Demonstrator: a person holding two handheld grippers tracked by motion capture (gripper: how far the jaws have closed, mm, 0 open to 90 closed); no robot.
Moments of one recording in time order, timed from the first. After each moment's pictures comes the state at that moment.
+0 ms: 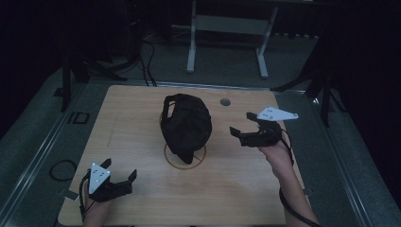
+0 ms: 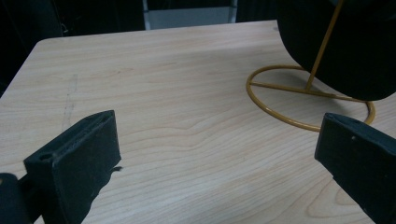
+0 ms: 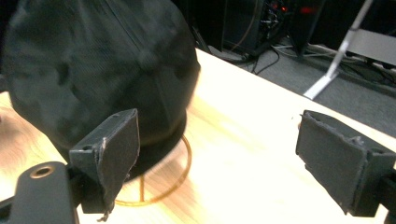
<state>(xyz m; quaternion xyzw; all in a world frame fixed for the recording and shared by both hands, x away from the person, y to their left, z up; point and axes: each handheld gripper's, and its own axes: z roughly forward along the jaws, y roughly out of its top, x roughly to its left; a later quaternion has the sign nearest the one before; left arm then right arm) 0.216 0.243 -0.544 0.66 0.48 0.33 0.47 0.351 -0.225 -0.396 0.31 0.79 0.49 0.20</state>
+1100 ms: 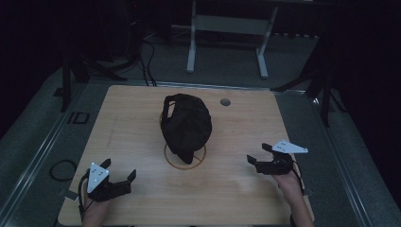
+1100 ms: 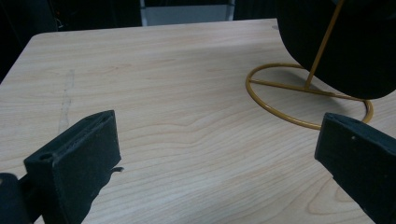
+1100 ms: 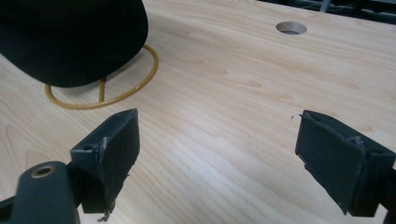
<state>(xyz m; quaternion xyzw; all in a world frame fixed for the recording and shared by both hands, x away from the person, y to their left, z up) 0.217 0.248 -0.545 0.66 0.48 0.32 0.48 0.325 -0.299 -0.509 0.38 0.78 0.47 0.18</state>
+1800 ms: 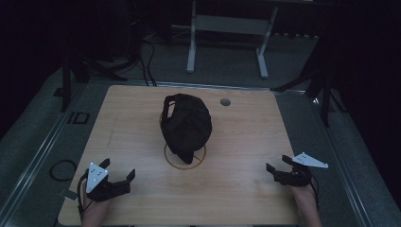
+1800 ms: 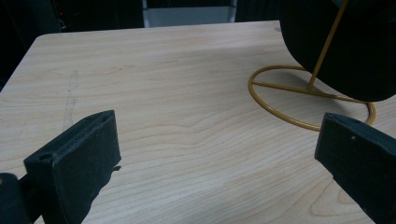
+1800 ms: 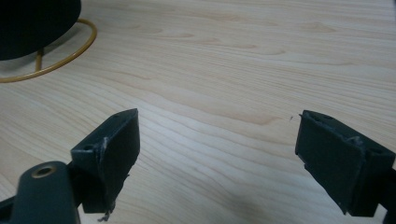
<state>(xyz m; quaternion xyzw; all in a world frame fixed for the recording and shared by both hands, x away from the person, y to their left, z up) 0.217 0.249 -0.545 0.66 0.49 0.32 0.48 0.299 -0.360 -0.536 0.46 0.74 0.45 0.21</state>
